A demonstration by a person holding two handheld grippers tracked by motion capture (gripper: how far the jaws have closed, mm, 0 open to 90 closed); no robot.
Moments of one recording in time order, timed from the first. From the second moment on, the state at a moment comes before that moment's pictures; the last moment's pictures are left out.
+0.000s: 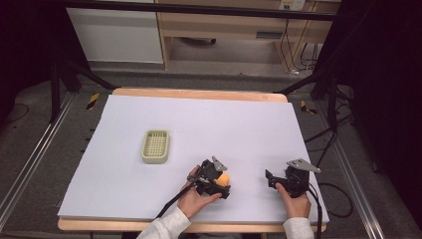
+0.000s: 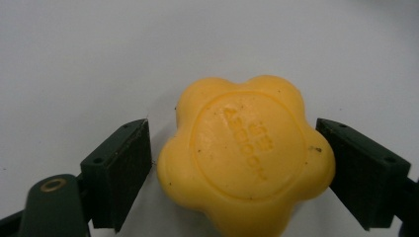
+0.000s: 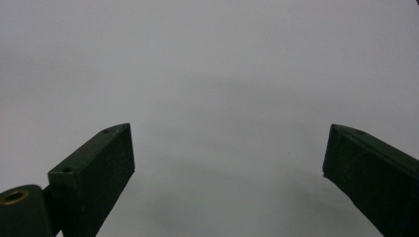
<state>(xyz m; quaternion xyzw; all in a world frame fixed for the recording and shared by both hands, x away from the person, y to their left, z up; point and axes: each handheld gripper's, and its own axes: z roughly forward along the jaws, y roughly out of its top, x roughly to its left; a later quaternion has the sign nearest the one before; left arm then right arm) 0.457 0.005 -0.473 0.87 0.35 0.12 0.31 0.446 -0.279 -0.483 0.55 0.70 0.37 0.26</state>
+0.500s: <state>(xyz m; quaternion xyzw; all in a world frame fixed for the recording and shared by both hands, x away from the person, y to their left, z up) 0.455 0.001 -0.476 0.87 0.36 0.13 0.31 0.447 -0.279 -0.484 0.55 0.70 0.37 0.26</state>
